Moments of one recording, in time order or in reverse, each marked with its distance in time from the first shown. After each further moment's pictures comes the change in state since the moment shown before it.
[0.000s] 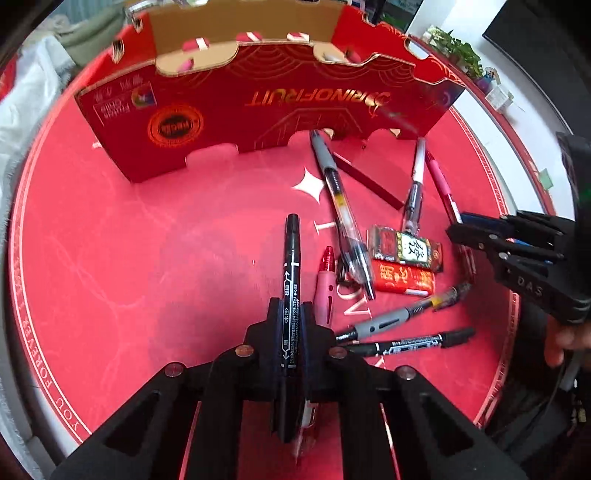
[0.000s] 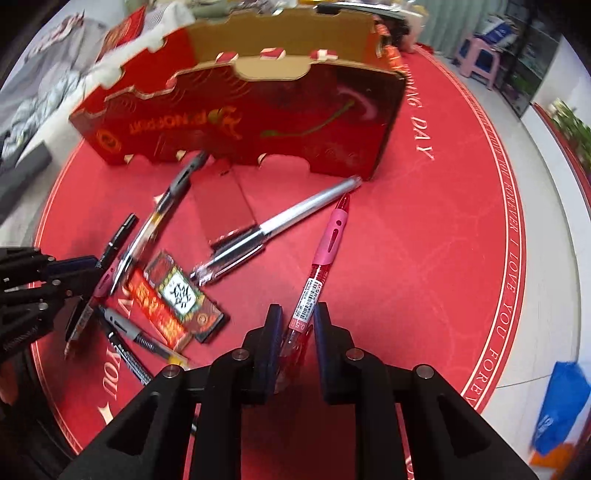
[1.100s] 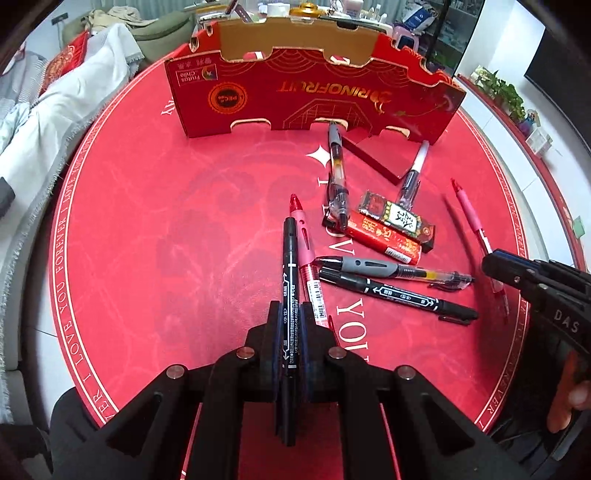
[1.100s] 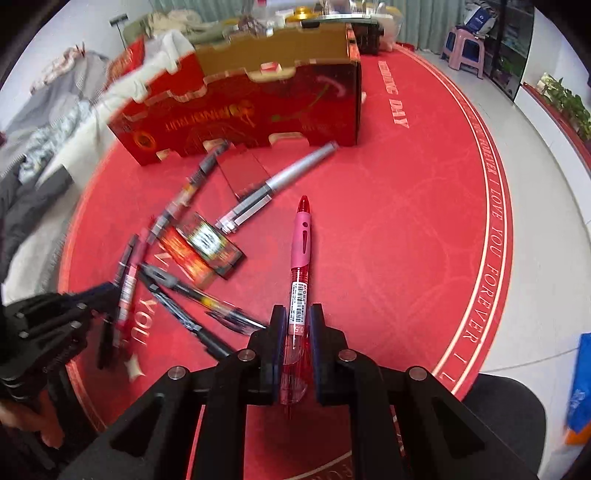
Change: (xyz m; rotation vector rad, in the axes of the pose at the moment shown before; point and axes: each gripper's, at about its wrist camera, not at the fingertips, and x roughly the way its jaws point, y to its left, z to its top) left arm -0.028 -0.042 -0.093 -0.172 -0.169 0.176; right arm -0.037 0.004 -0.073 0.114 -0.151 0.100
